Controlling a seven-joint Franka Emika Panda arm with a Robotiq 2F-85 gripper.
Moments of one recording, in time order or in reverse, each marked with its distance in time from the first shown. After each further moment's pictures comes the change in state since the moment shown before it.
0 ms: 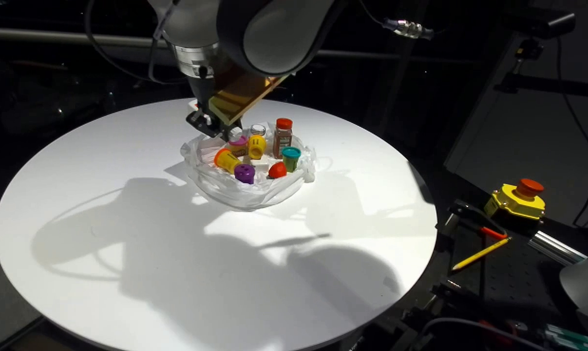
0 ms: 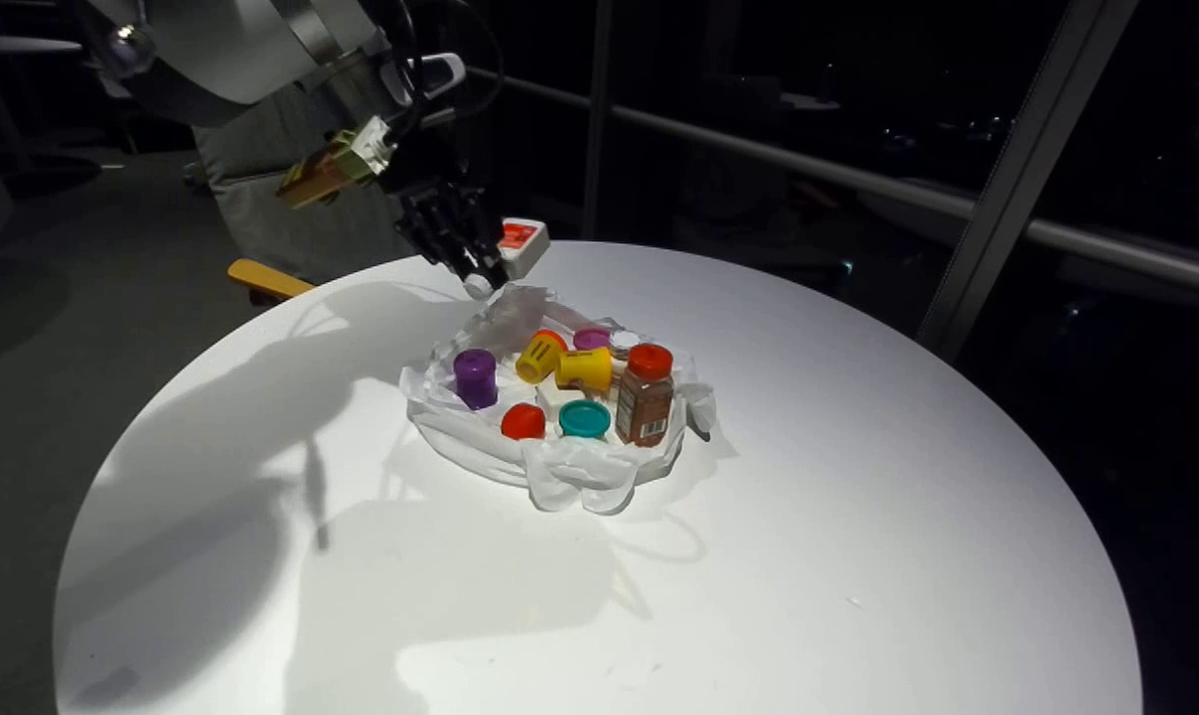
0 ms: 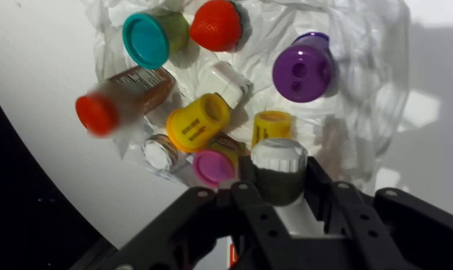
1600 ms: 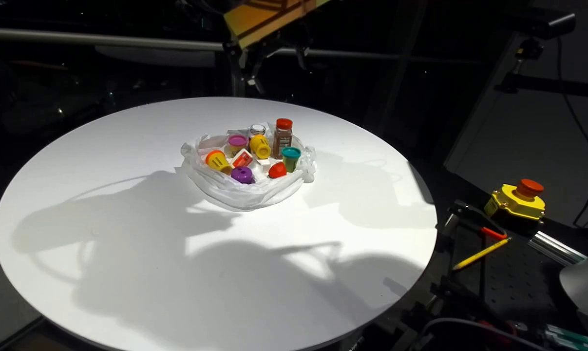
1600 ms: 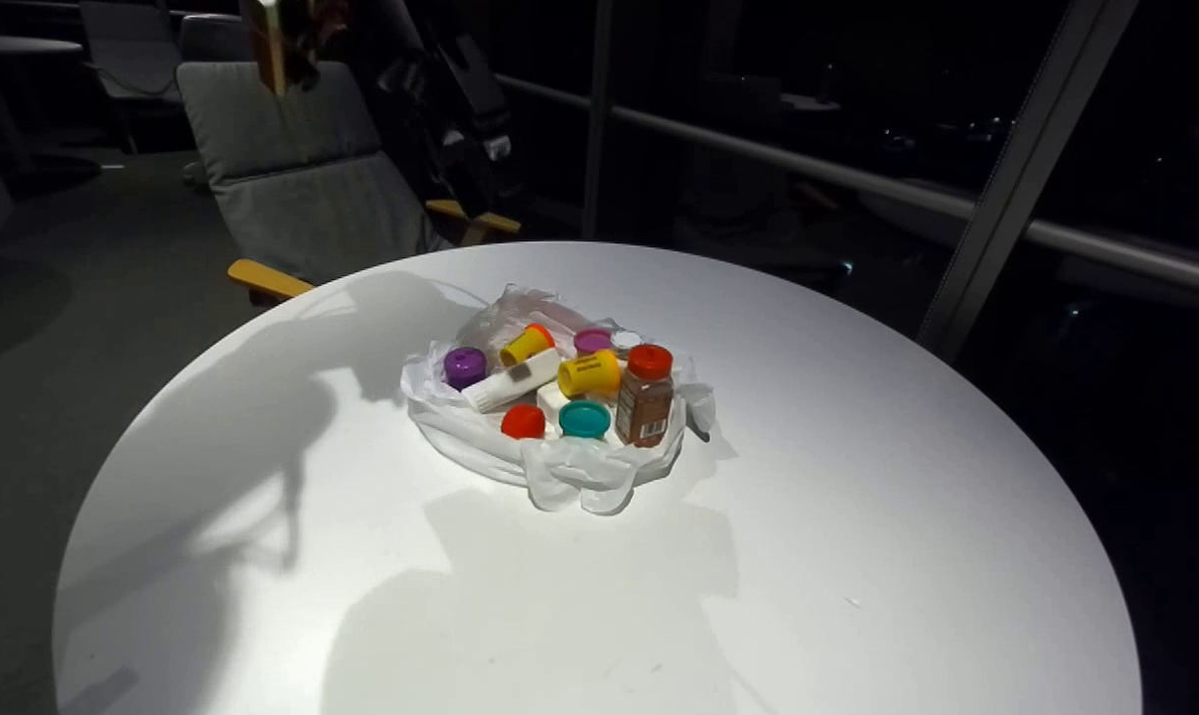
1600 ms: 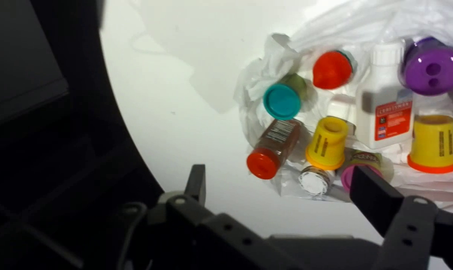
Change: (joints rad) arm -0.075 -0.246 0.083 -0.063 0.052 -0.423 0.261
